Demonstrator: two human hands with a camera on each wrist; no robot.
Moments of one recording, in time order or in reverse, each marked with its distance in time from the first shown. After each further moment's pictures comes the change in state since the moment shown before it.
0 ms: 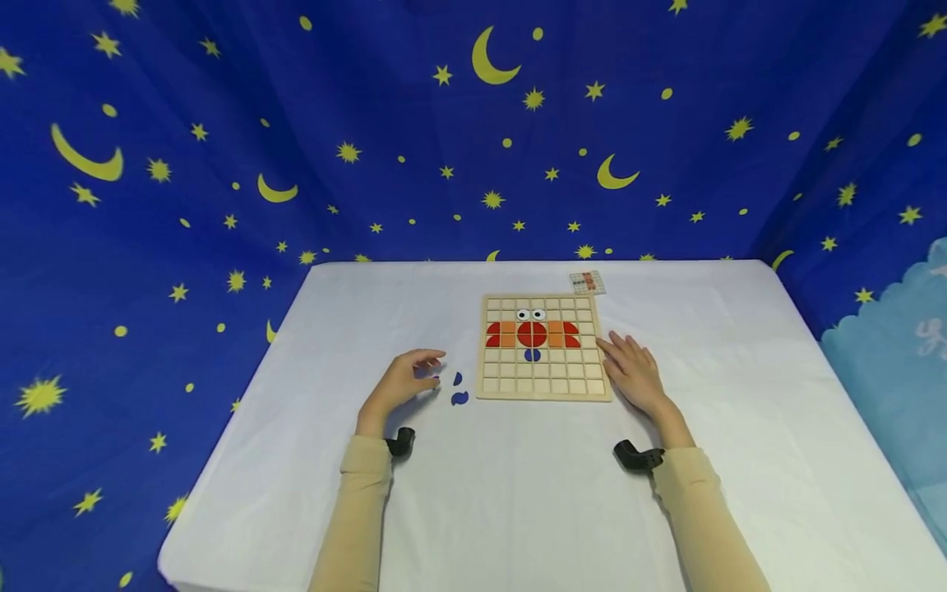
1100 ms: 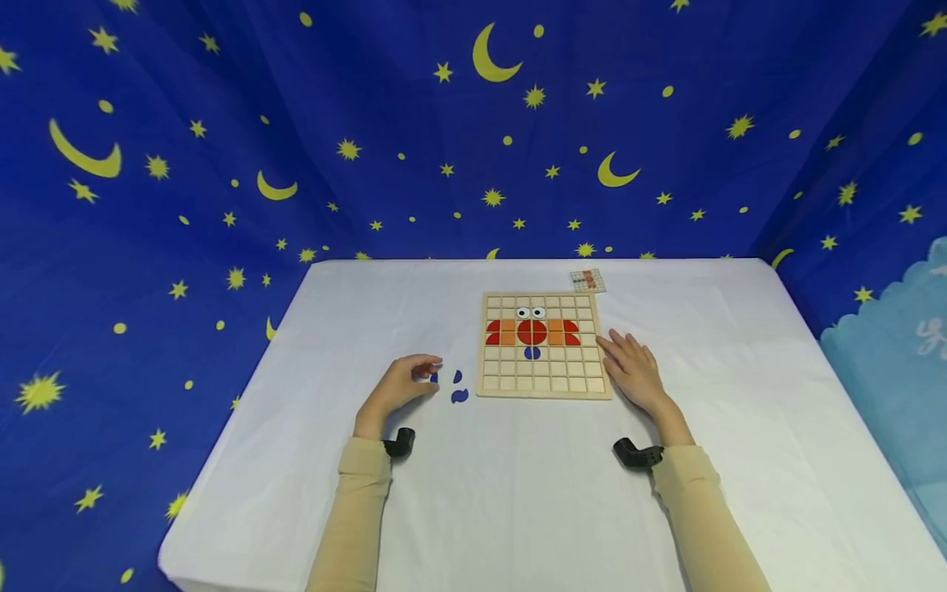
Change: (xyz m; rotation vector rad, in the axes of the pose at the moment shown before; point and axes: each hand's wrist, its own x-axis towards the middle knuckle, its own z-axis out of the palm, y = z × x) left_hand -0.005 -0.012 0.002 0.006 -0.023 -0.018; right_hand 0.001 0.001 0.001 0.009 0.007 0.005
